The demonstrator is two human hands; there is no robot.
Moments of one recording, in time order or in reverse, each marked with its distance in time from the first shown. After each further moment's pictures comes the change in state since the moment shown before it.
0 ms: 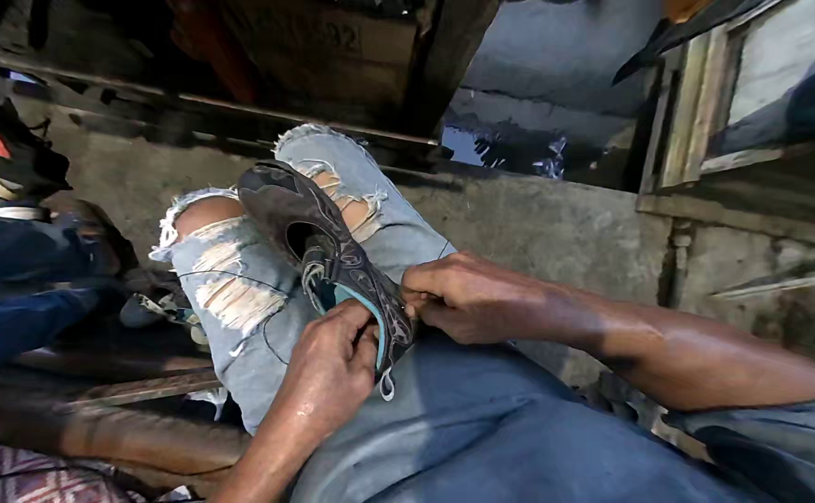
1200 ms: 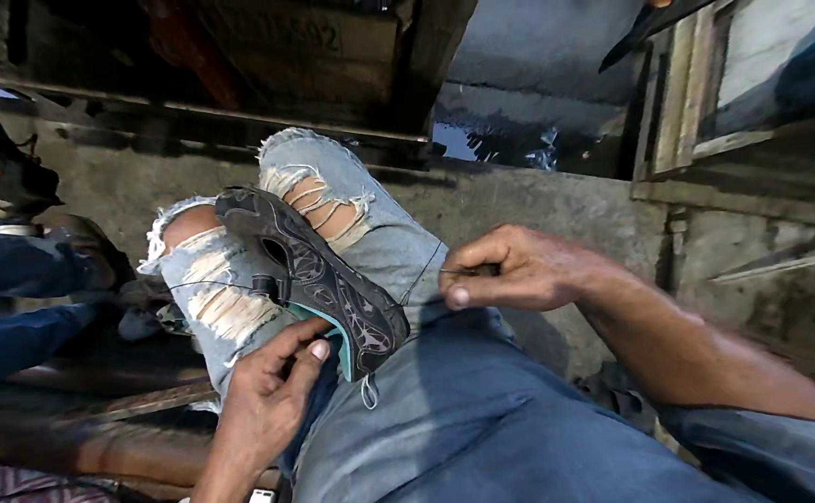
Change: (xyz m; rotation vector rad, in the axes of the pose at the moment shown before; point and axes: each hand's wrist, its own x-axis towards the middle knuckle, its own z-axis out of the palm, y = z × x) left_hand -0.032 -0.031 -0.023 -0.264 0.169 0.003; right_hand -0.033 0.032 -0.026 0.418 0.117 -0.136
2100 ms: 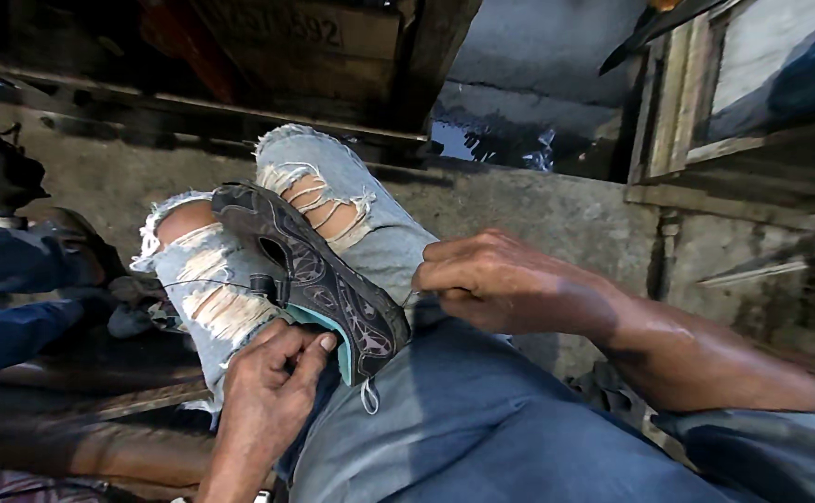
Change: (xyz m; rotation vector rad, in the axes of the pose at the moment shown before) left_hand 0.006 -0.004 0.004 0.305 0.101 0.031; right_hand 0.020 -0.024 0.014 -0.568 0.012 -0.119
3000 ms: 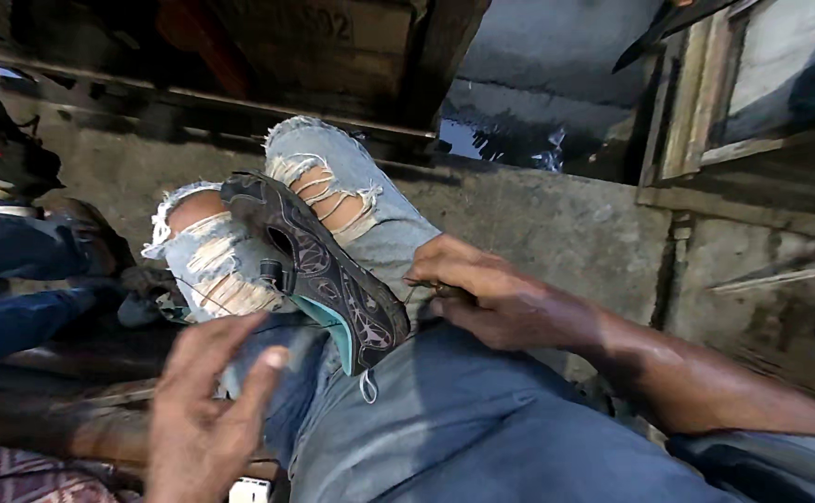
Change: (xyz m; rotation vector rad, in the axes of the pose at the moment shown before) left_hand -0.024 -0.003 -0.047 -0.001 0.074 0.052; right_hand -0.019 -0.001 0.031 0.337 0.096 0.102
